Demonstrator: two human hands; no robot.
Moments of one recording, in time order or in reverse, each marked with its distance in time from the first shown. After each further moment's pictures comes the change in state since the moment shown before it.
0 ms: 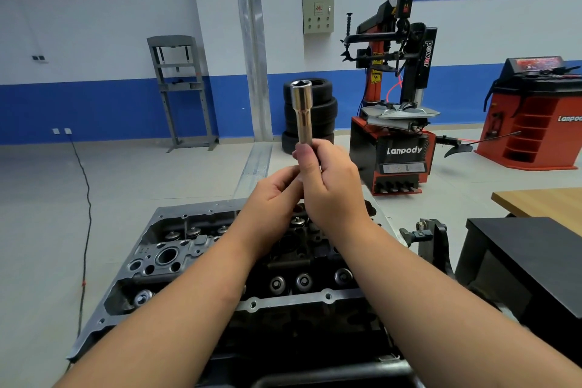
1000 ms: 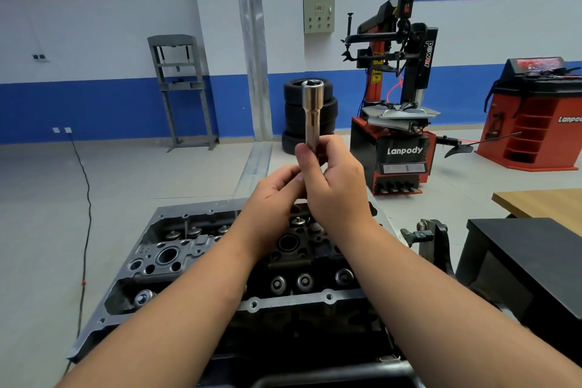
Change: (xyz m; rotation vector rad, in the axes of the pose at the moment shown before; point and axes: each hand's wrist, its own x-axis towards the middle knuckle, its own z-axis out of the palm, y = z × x) left_hand 0.003 -0.006 -0.003 -0.003 -0.012 0.002; right_hand 0.001 0.003 0.000 0.069 0.055 -0.004
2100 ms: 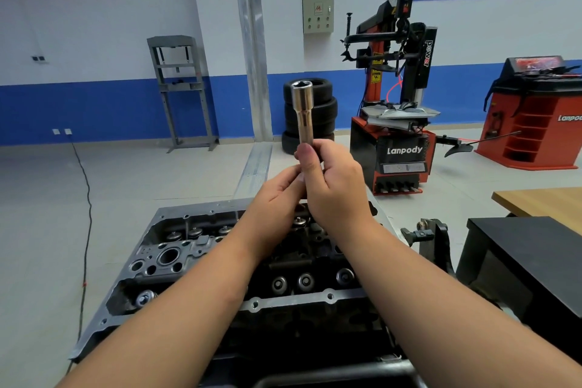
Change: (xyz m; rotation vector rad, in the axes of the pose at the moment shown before) left_hand -0.003 0.005 0.003 0.002 -0.022 0.013; right_hand 0.000 0.000 0.000 -0.065 -0.015 -0.025
